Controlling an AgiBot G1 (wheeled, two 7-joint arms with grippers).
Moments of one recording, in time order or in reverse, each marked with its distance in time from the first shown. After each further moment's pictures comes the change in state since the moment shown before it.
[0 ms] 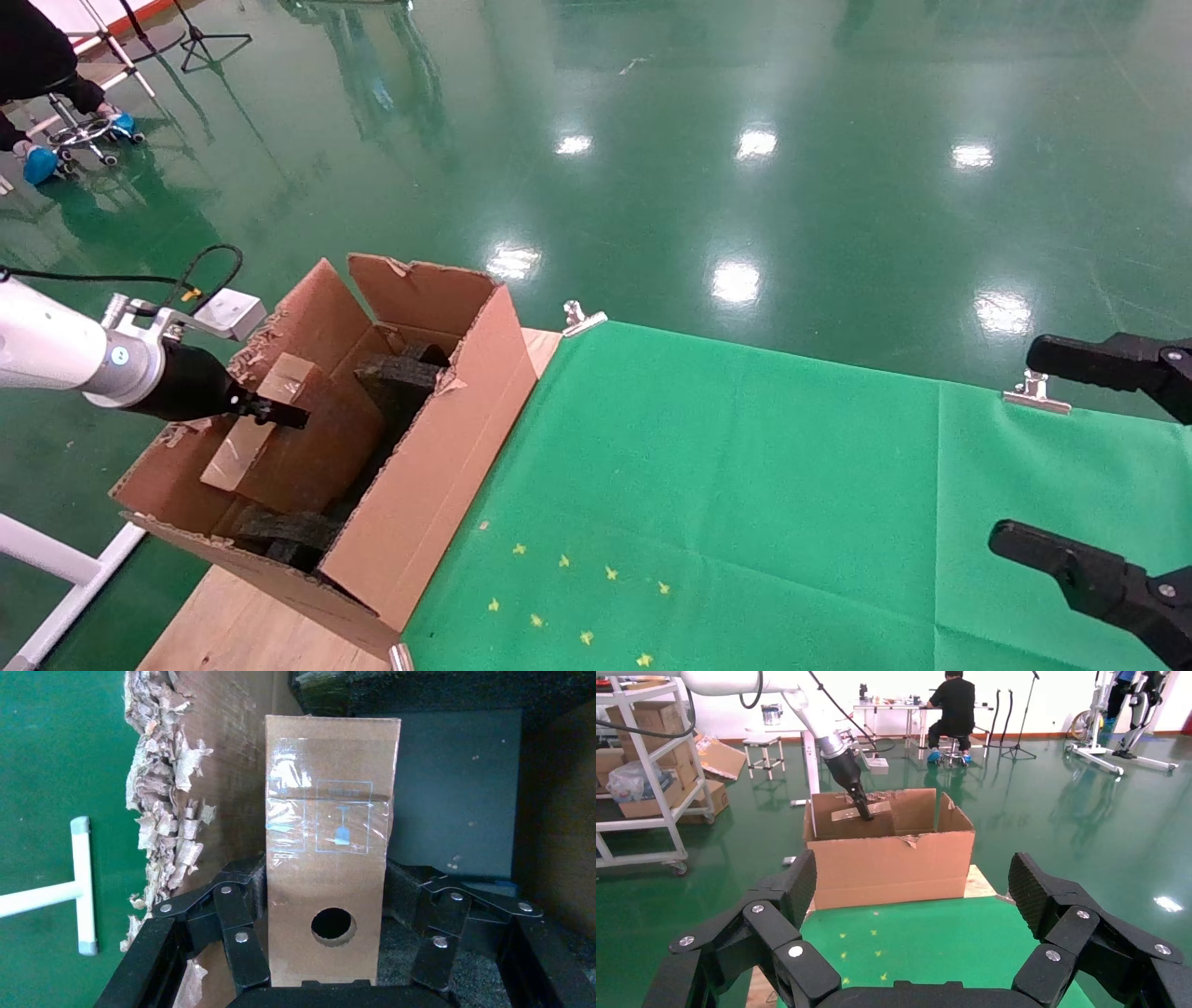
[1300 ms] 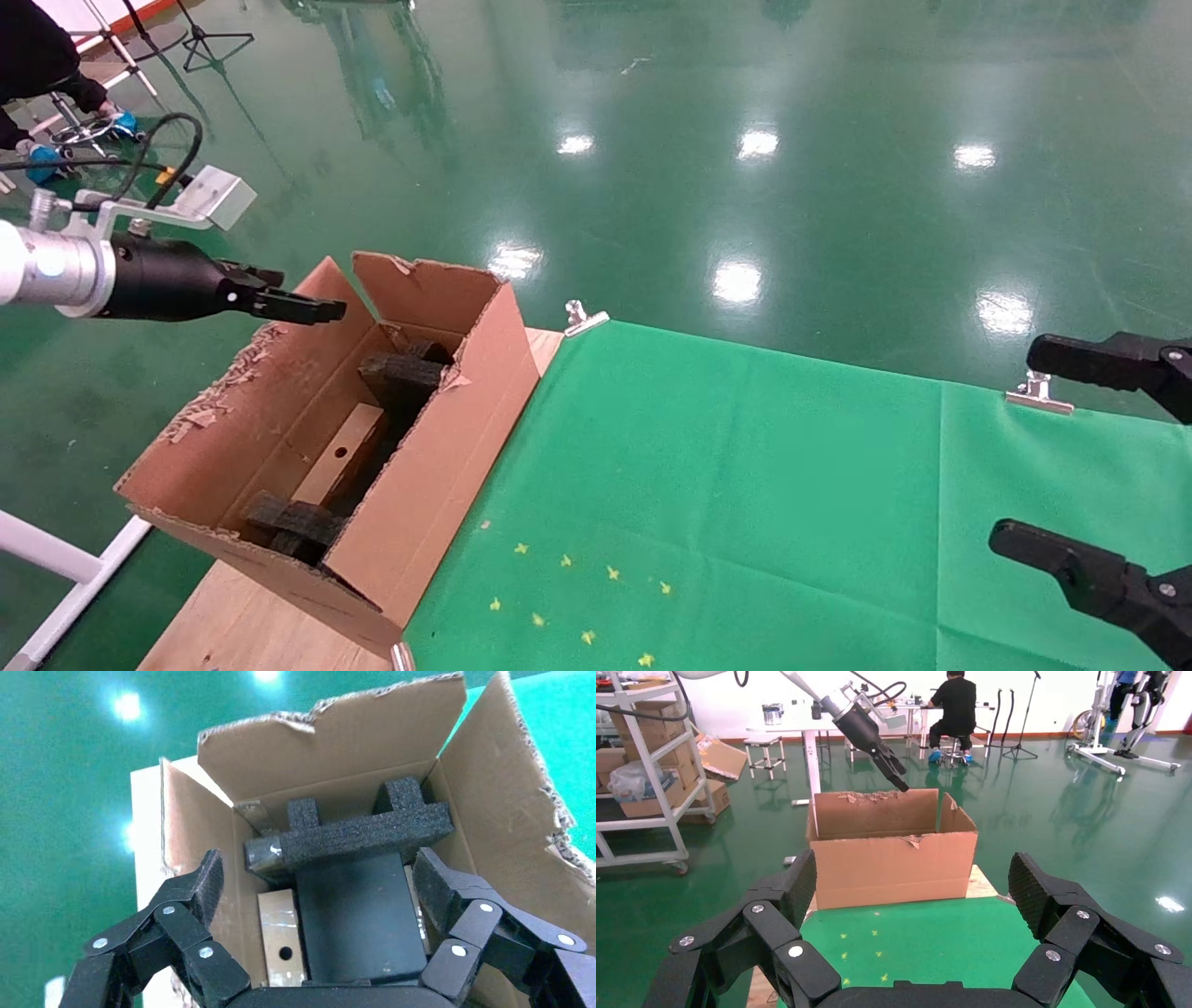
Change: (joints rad) left arm -0.083 -0.125 -0.117 -0.202 -0.180 0.121 0.171; right arm 0.000 0.000 0.000 0.000 0.000 0.000 0.000
